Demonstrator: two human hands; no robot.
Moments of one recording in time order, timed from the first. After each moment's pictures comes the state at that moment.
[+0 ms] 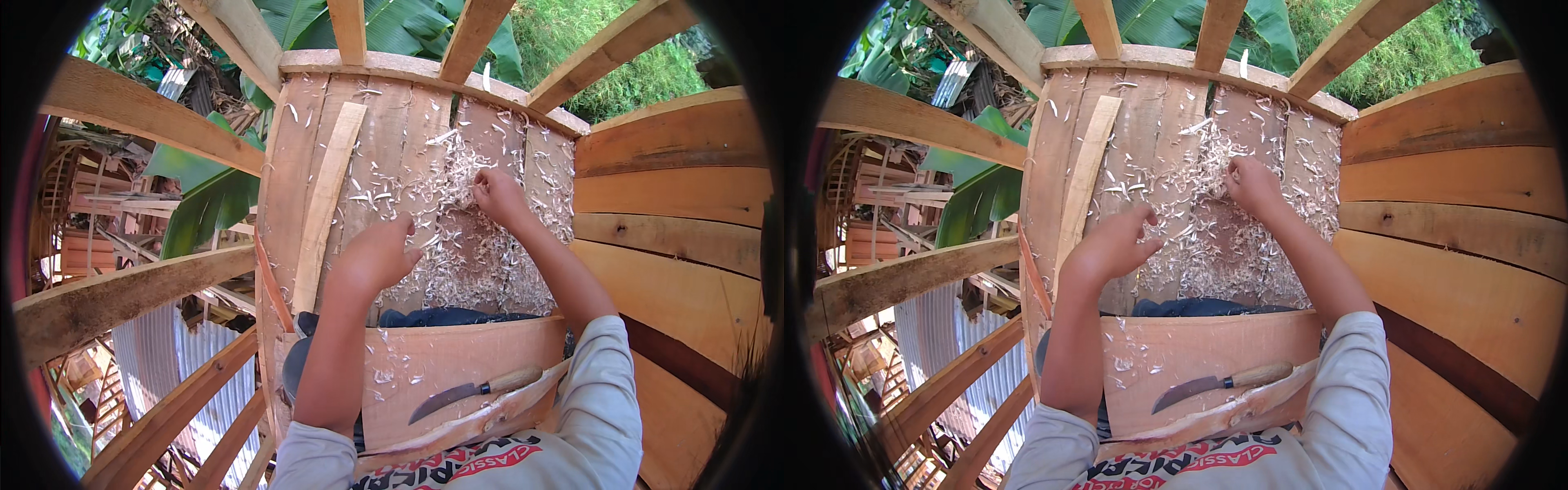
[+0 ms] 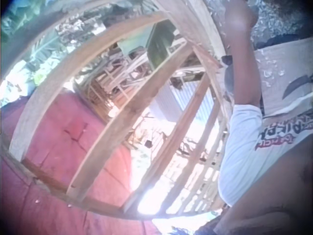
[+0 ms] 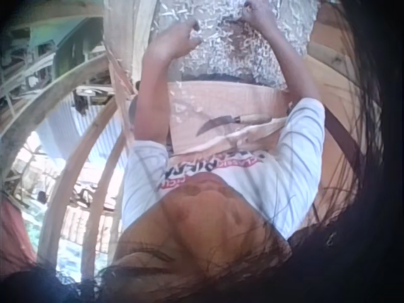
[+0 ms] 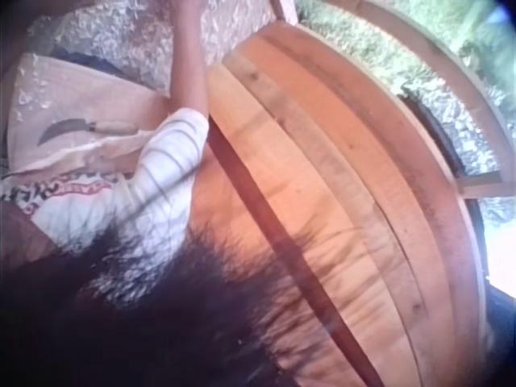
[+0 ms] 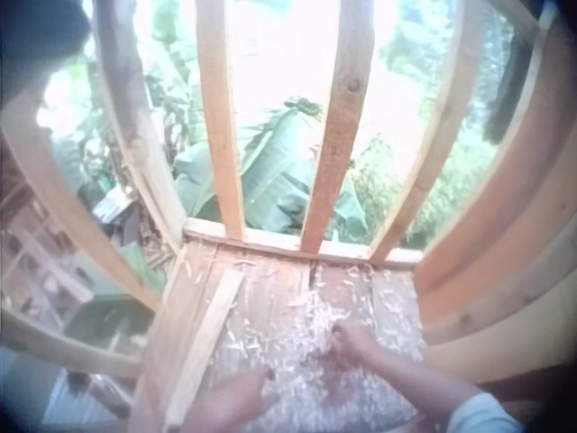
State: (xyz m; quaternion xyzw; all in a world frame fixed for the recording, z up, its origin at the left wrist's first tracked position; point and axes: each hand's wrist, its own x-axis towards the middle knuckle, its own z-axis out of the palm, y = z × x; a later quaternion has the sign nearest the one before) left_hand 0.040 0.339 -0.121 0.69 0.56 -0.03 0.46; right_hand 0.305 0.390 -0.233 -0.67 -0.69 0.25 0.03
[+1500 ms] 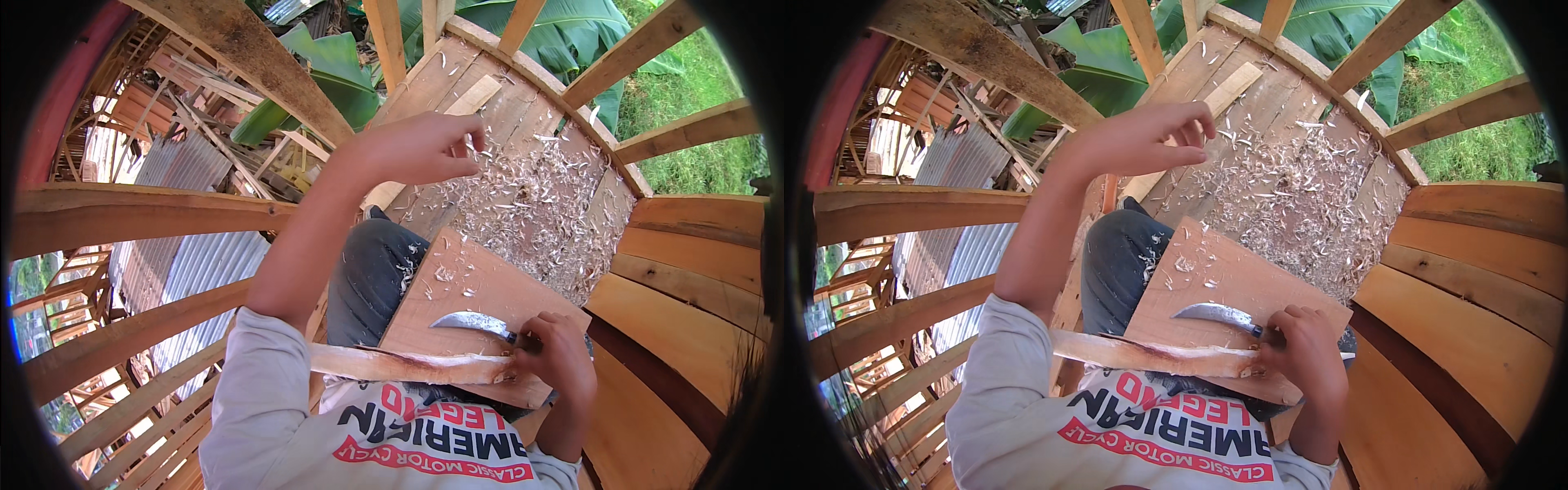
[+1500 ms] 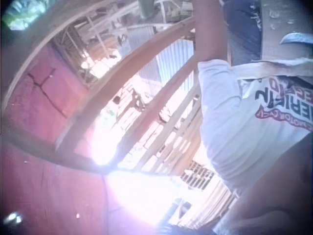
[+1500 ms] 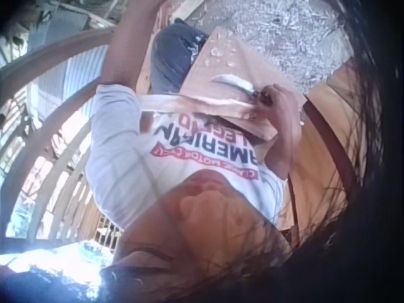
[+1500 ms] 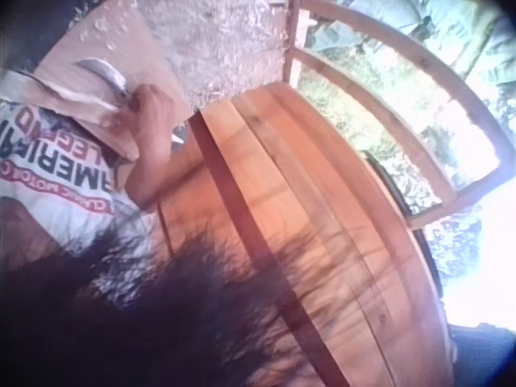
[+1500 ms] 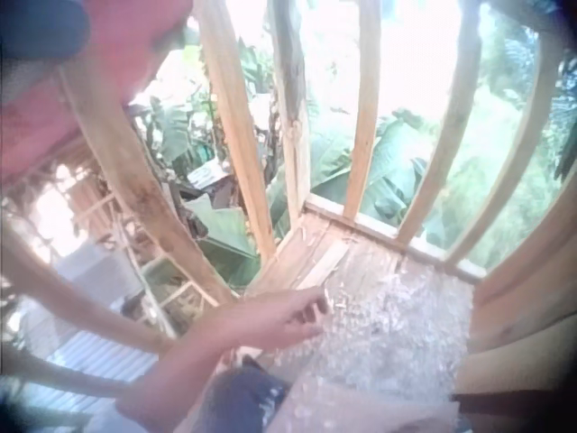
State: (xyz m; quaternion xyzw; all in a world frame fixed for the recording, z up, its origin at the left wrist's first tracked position) left_hand -0.058 0.287 -0.005 0.73 0.51 0.12 0.44; right_hand 0.266 0.160 -0.012 -0.46 -0.80 0.38 -0.07
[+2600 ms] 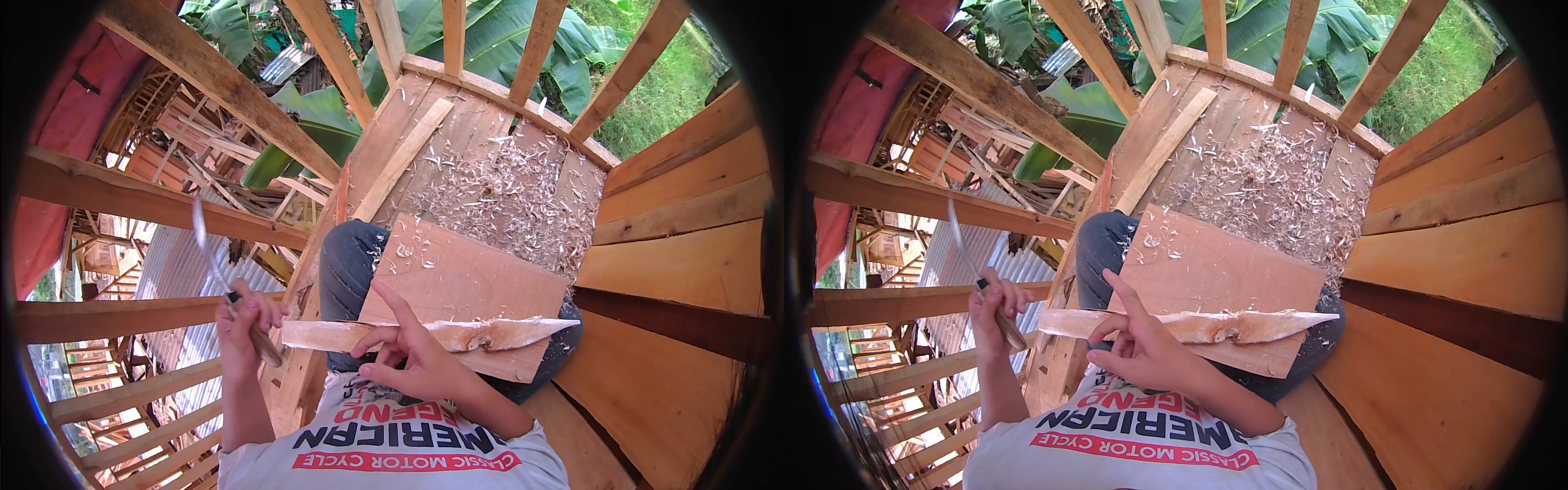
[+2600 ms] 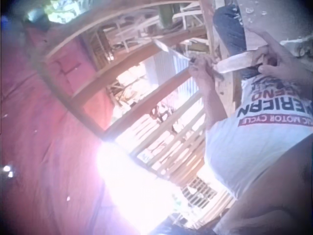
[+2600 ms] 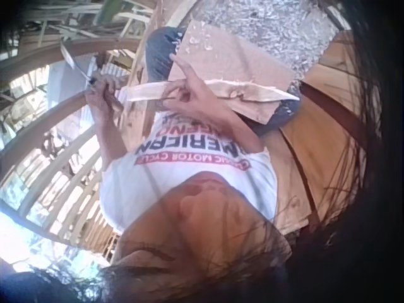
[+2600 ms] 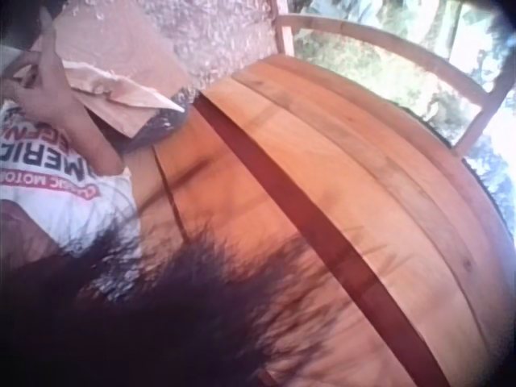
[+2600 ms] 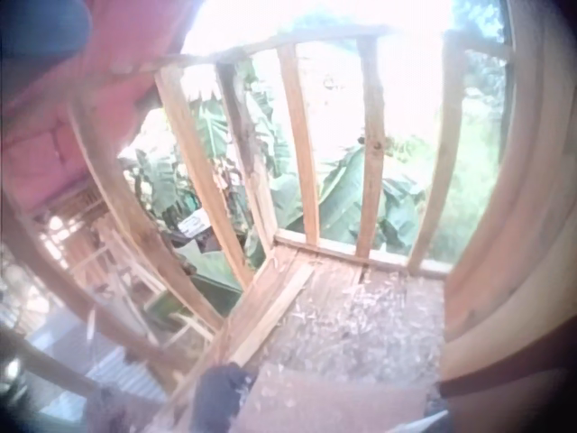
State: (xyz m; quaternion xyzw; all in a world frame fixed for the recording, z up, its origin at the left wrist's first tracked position) left_hand -0.070 0.007 0.052 0.37 0.59 0.58 0.43; right_hand 0.181 0.062 0.008 -0.20 -0.45 0.84 0.22
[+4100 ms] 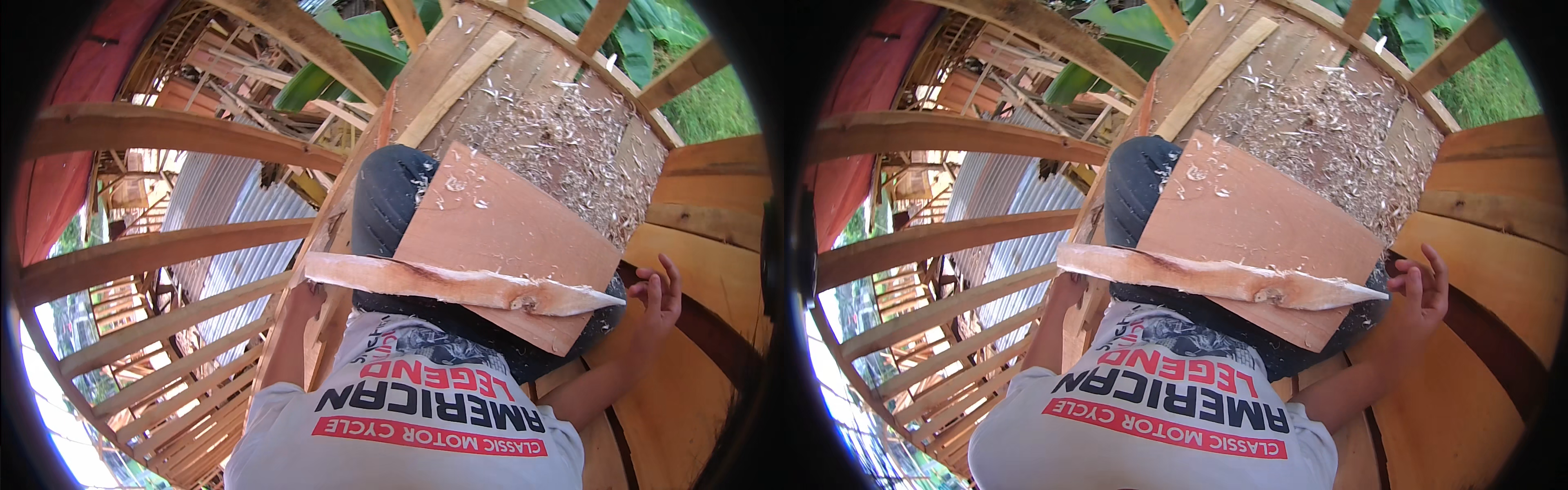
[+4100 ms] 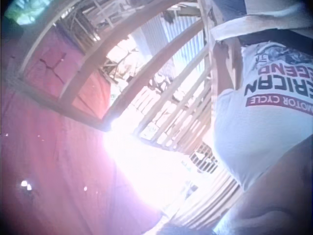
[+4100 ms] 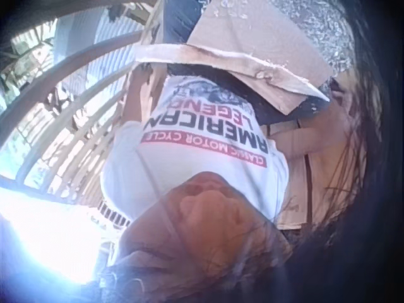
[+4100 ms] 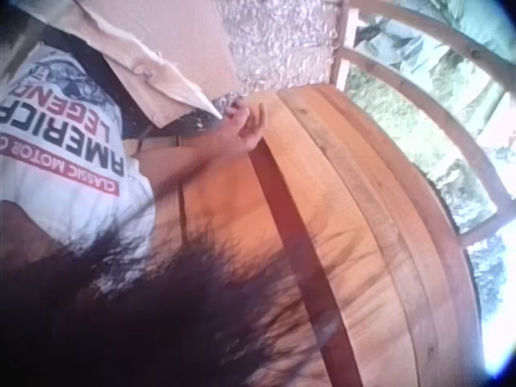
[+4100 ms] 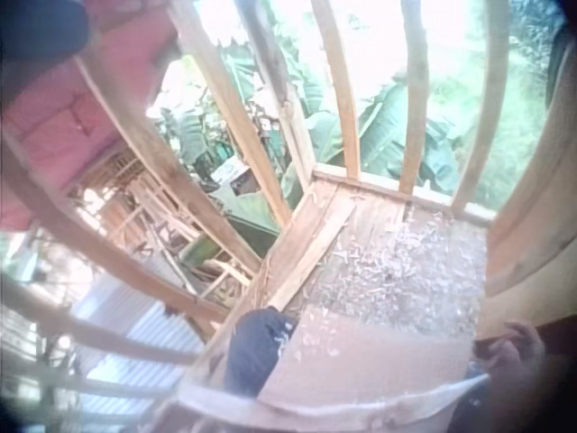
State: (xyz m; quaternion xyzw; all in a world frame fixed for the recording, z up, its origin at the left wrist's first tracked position) left_hand -0.148 -0.137 -0.130 0.25 0.91 -0.16 0.30; right_hand 0.389 0.108 -0.031 -0.63 -0.45 0.42 0.47
